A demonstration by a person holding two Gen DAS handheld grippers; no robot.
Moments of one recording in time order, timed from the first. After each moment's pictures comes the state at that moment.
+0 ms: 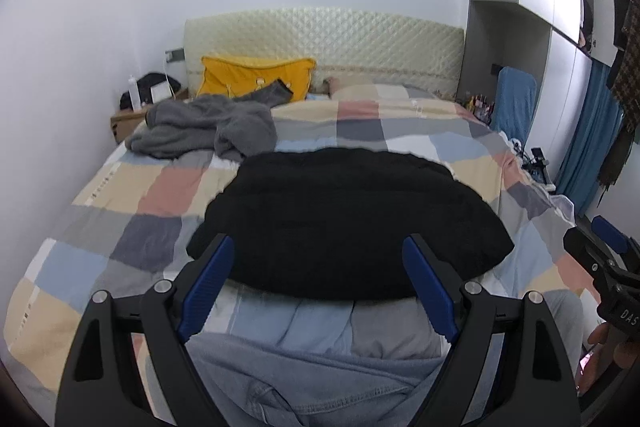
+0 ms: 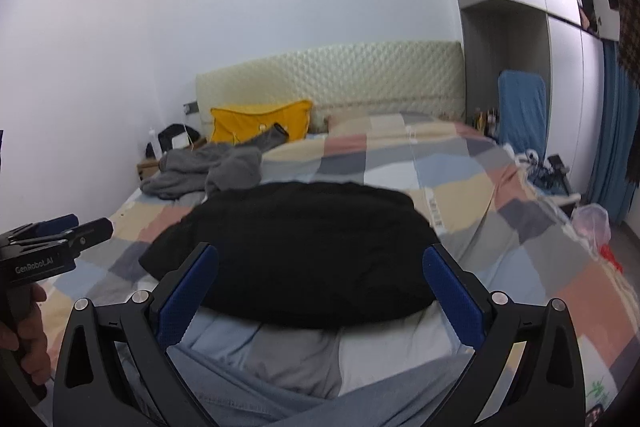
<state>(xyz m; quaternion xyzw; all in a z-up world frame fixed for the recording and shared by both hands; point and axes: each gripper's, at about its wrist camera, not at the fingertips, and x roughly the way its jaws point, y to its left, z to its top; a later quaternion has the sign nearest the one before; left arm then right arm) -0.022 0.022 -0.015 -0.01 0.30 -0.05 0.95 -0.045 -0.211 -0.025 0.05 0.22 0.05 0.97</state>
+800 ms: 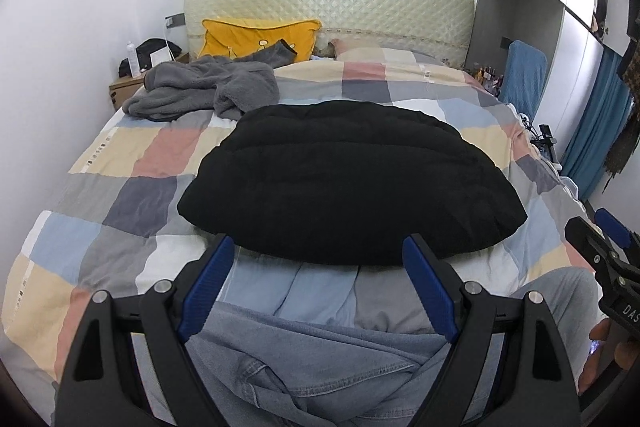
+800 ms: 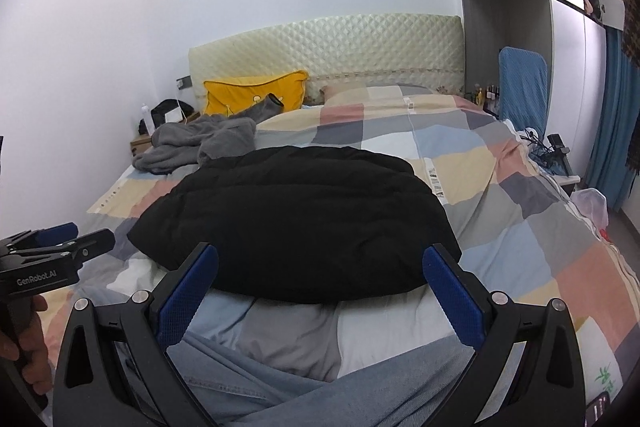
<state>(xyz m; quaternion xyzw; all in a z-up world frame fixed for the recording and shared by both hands) -0.012 0.020 -0.047 -0.01 0.35 -0.04 0.94 -0.033 -0.203 -0.051 0.05 0.26 0.04 0.96</state>
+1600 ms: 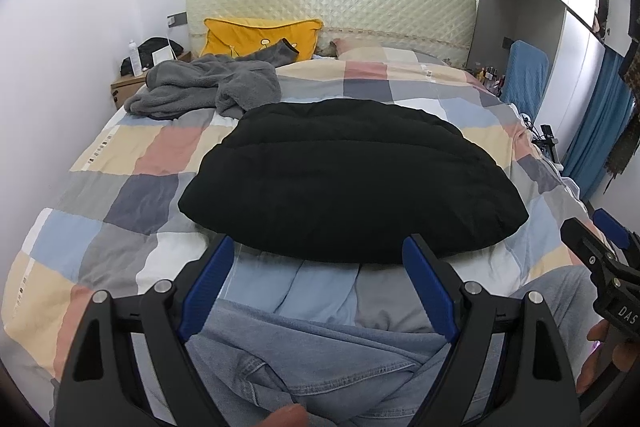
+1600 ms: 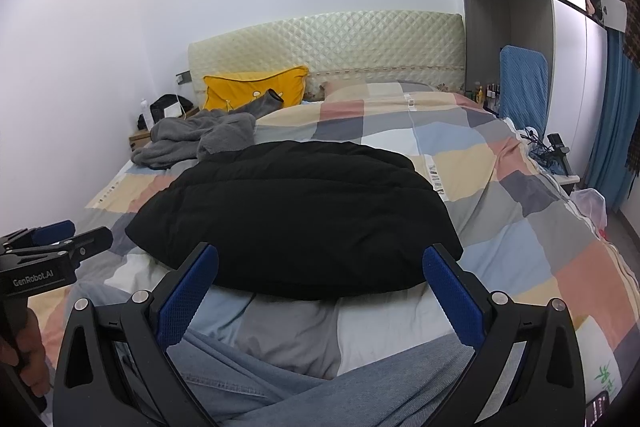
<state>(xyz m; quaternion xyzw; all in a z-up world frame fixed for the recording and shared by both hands) -0.012 0.022 -0.049 -0.01 0.35 -0.04 0.94 -0.030 -0.202 -0.054 0.04 0.27 0.04 0.96</state>
